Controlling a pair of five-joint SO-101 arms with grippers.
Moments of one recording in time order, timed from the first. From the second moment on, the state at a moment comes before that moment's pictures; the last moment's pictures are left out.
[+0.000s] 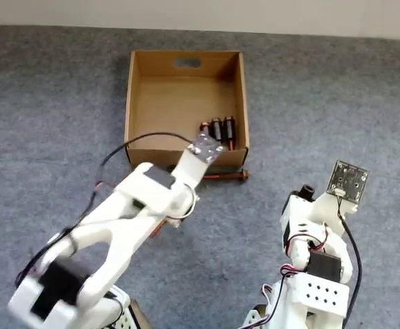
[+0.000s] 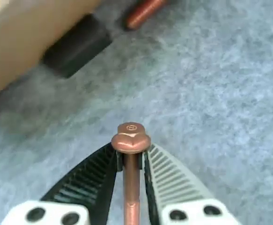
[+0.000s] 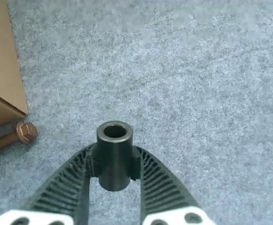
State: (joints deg) left arm 23.9 -13.6 45.8 52.8 -5.6; right arm 10.7 -78.1 82.5 44.5 -4.2
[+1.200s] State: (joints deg) left arm 6.8 -67.7 76.7 37.6 2.8; right arm -32.8 -78.1 93.1 2.9 -4.2
